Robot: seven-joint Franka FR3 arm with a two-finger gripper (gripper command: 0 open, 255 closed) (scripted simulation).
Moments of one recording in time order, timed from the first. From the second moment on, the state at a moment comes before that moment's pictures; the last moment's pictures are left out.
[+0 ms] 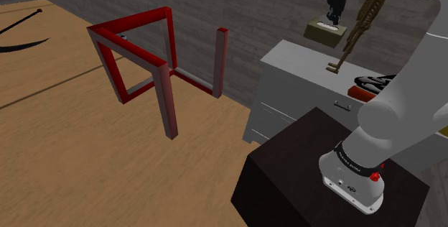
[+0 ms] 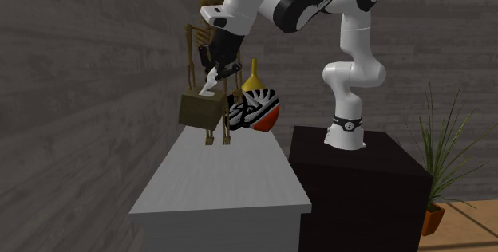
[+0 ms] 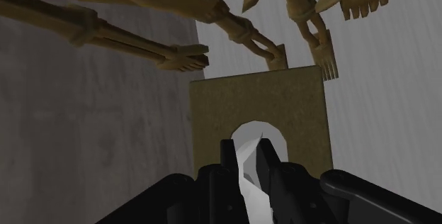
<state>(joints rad) -0.38 0.21 -0.28 -1.73 -0.57 1.99 -0.50</state>
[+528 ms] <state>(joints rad) -0.37 0.20 -0.27 -1.64 -0.55 1.90 -0.55</state>
